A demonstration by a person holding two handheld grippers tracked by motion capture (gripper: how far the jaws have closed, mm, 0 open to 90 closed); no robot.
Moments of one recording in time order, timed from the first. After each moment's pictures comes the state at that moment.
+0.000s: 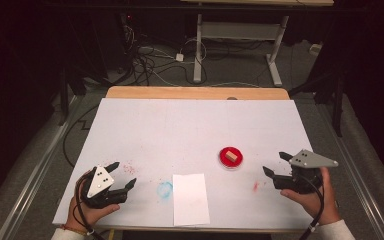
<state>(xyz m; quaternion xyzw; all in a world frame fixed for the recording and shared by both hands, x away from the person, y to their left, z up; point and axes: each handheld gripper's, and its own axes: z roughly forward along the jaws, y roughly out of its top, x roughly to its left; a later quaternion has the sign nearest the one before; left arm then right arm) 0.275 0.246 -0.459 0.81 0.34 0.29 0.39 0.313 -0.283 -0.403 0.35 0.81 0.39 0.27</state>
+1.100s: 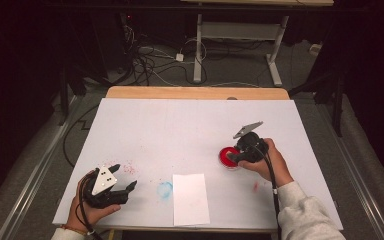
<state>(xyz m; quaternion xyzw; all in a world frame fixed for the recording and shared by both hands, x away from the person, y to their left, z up) 0.281 0.246 -0.466 0.82 0.34 0.26 0.37 0.415 -0.183 -0.426 0.33 0.90 0.26 0.14</state>
